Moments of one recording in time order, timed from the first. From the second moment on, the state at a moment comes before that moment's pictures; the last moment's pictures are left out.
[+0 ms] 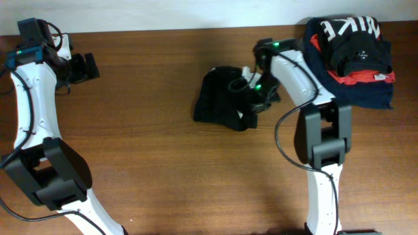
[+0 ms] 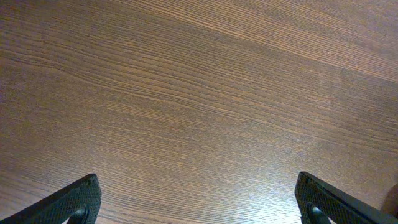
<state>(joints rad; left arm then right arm) 0.29 2.05 1.96 -1.03 0.11 0.00 0.23 2.33 1.99 -1.41 -0.29 -0.11</state>
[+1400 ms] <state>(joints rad) 0.29 2.05 1.96 -1.06 0.11 0.00 0.17 2.24 1.72 -0.86 0.10 -0.03</state>
